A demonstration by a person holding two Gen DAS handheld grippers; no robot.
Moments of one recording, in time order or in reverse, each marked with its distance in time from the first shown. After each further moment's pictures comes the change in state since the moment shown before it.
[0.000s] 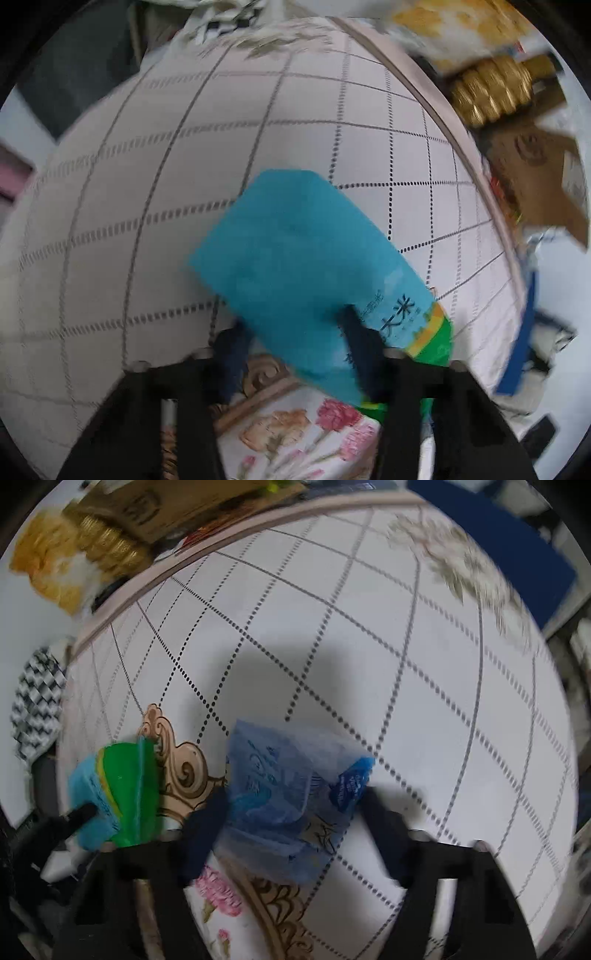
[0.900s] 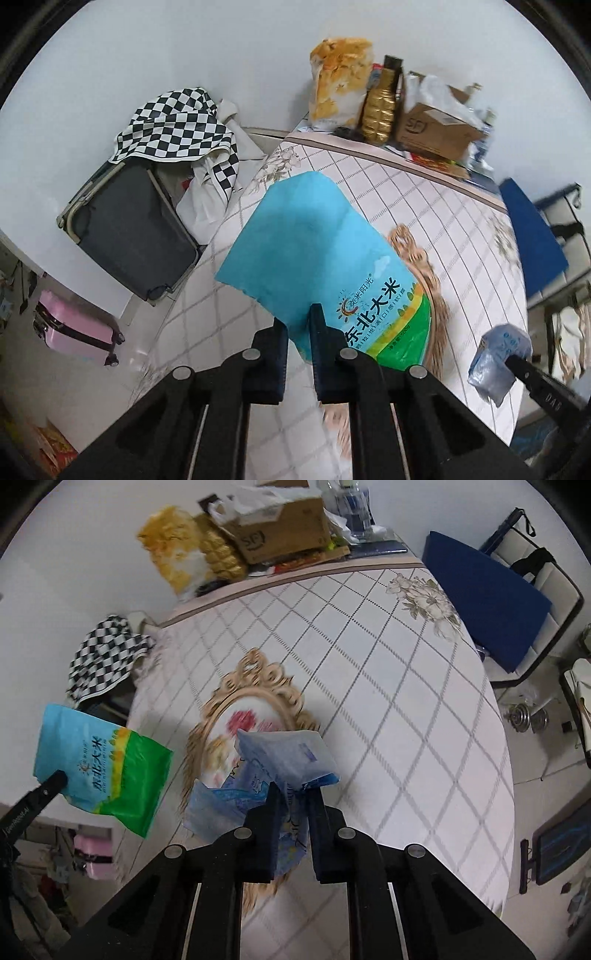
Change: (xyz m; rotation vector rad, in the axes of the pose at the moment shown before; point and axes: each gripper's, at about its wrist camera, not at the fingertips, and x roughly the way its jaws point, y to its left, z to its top) left arm -0.211 0.047 -0.144 0.481 -0.355 0.153; right arm -0.184 -0.016 -0.192 -0.164 -0.155 0.132
